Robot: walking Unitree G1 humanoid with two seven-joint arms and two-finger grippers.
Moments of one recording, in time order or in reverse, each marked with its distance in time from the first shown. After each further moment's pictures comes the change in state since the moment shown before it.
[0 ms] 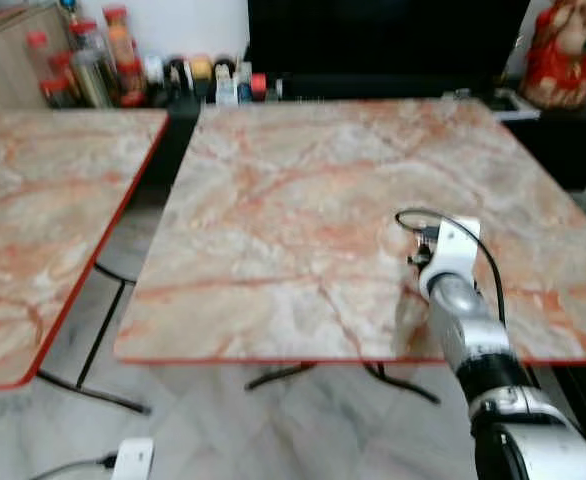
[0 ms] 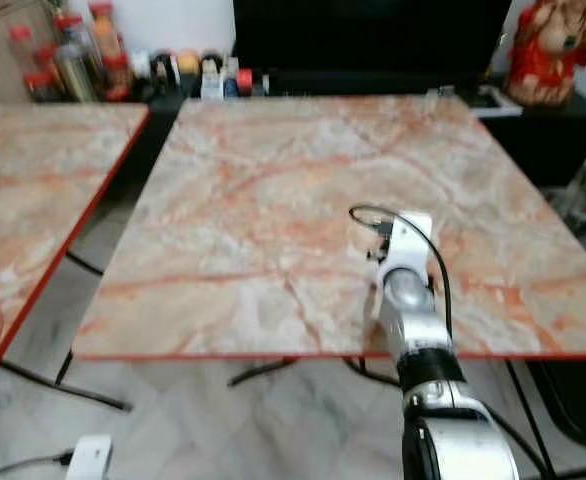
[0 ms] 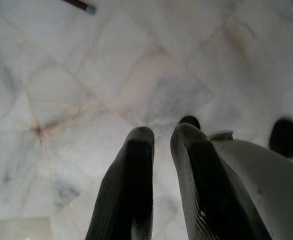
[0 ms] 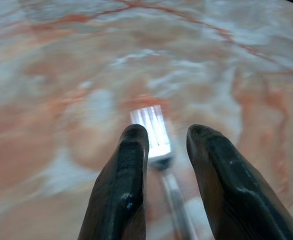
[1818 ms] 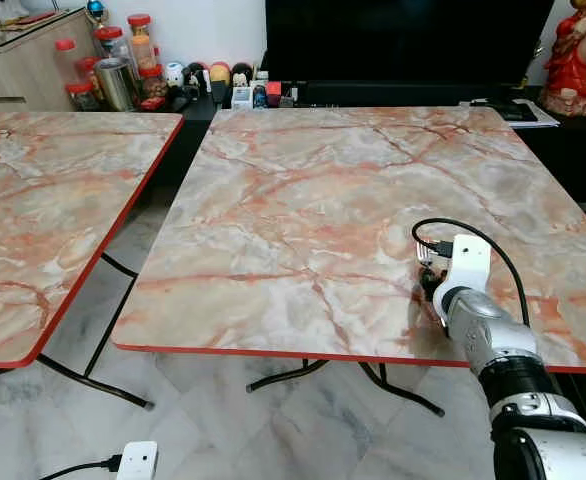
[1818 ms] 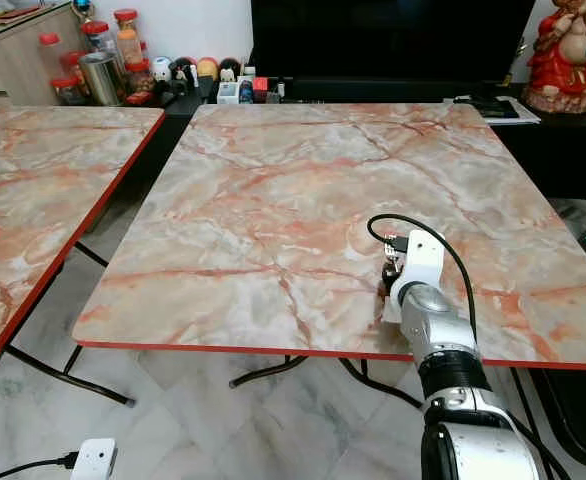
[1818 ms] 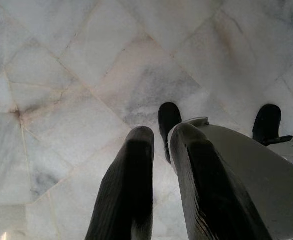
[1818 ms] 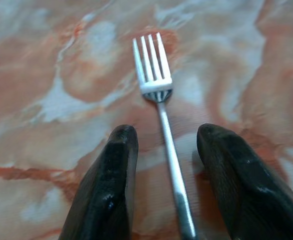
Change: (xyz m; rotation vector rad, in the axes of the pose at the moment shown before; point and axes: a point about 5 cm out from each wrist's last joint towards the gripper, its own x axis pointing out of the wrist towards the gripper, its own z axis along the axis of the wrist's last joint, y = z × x) left arm 0.000 -0.009 -0.005 -0.011 0.025 -0.036; right arm 0.000 -0.017 -0.026 0.058 0.227 0.111
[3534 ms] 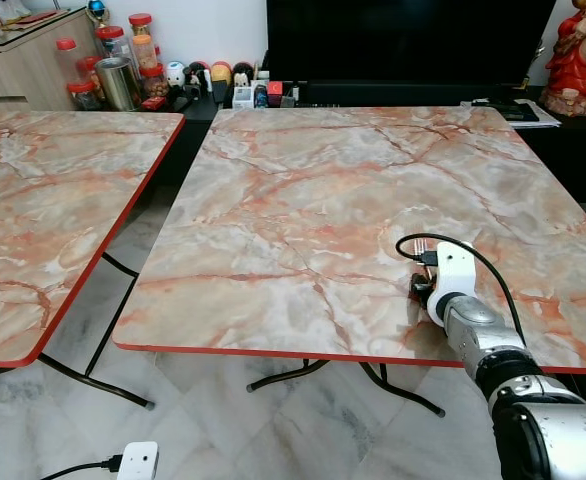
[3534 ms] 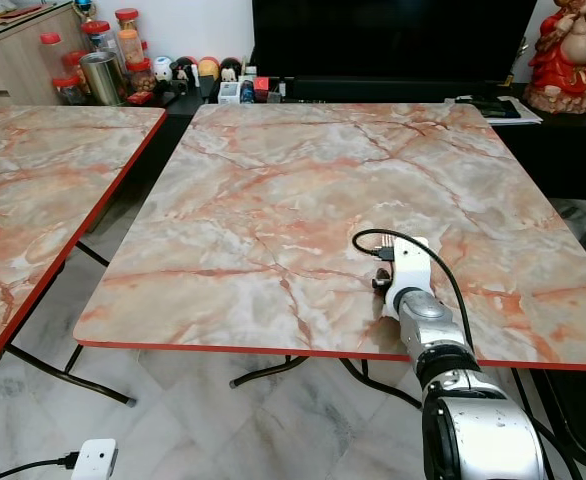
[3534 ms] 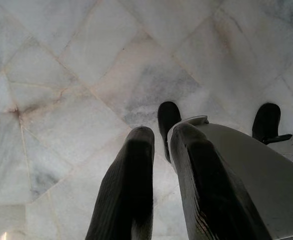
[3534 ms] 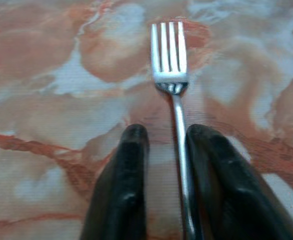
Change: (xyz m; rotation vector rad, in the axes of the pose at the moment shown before) left arm 0.000 0.000 -0.001 0.005 0.003 -0.007; right arm 0.008 0.001 -0.012 -0.161 -0.016 0.042
